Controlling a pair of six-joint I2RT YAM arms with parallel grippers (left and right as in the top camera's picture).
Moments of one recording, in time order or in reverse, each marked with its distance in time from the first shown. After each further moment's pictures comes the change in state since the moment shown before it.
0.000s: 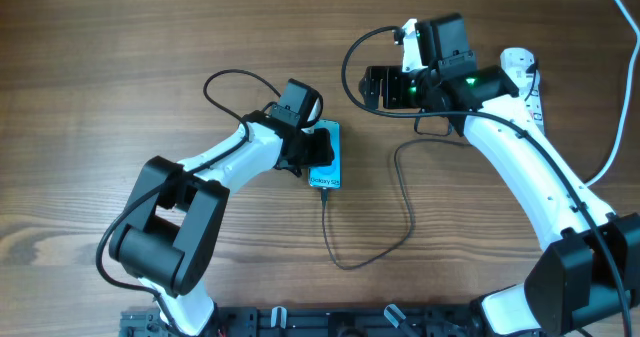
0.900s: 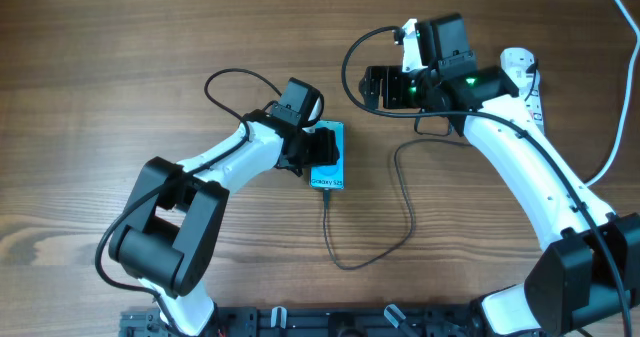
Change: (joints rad) left arm -0.003 -0.002 0.009 -0.013 0.008 0.000; right arm 0.000 0.000 0.000 0.000 0.000 0.000
